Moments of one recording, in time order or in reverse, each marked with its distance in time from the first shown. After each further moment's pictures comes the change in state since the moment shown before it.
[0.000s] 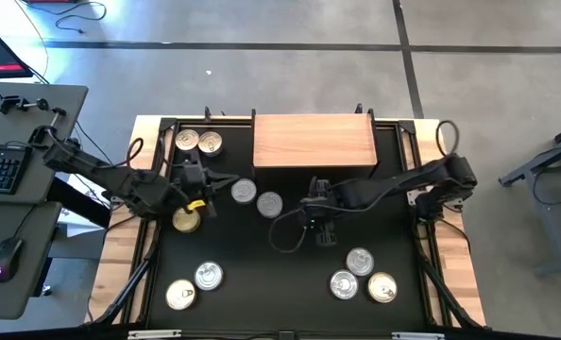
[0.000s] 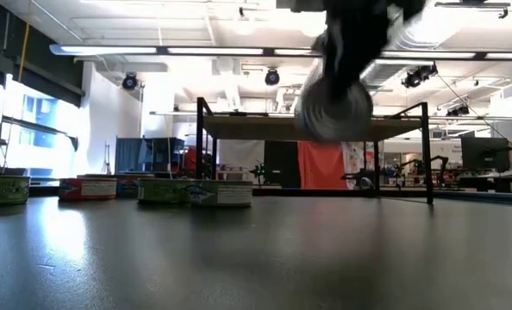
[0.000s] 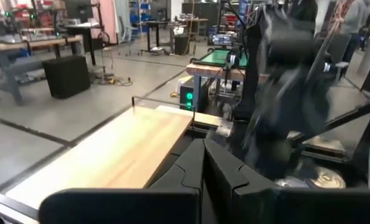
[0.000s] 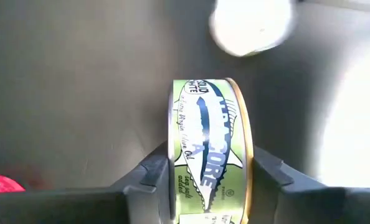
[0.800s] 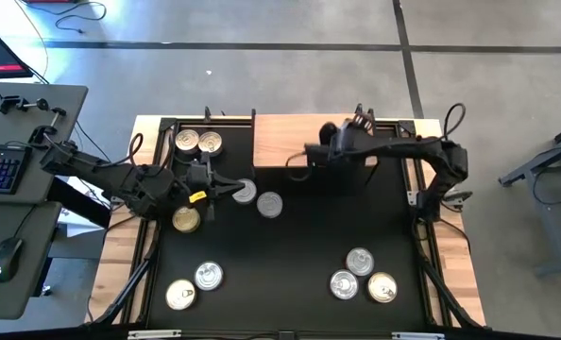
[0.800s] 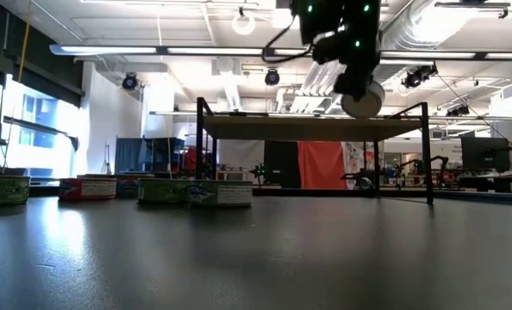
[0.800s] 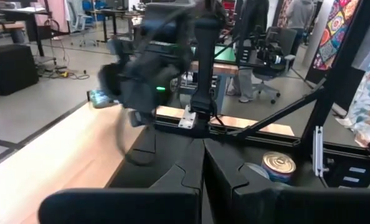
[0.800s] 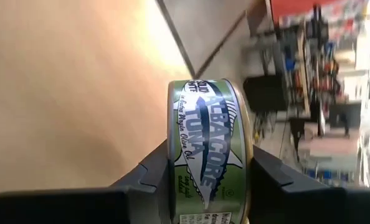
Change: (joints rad) left arm 0.084 0.000 0.000 -0.008 0.269 -0.034; right arm -0.419 0.033 0.060 -0.484 0.778 0.356
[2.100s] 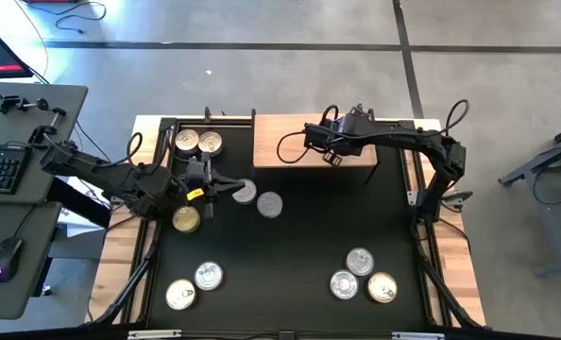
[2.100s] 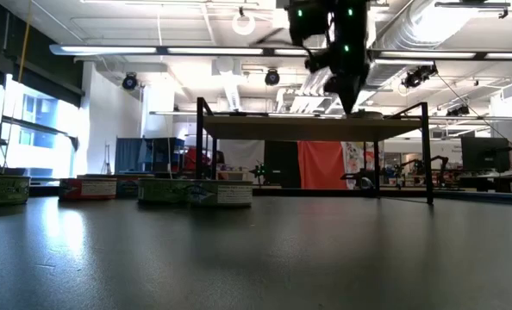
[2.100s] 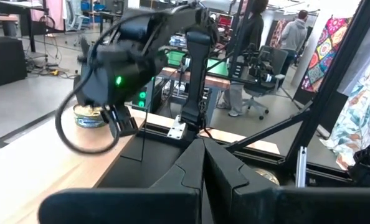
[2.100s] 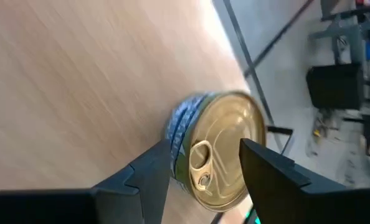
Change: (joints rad) left arm 0.001 -0.001 0.000 0.053 0.015 -0.070; right arm -0.087 0.013 0.082 0.112 -0.268 -0.179
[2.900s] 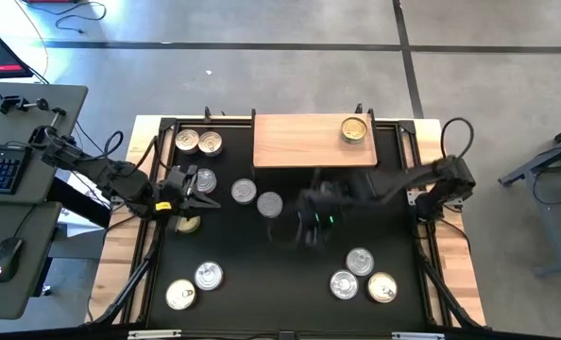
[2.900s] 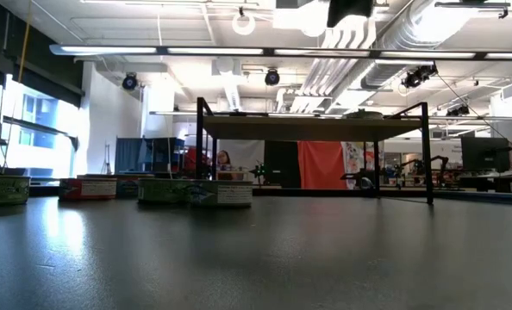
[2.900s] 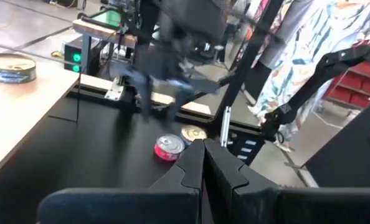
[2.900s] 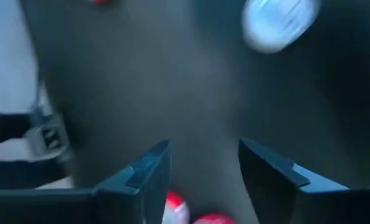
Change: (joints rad) left arm -0.137 -0.169 -0.001 -0.250 0.159 -0.158; right arm 0.549 -0.017 0.134 0.207 -0.714 0.359
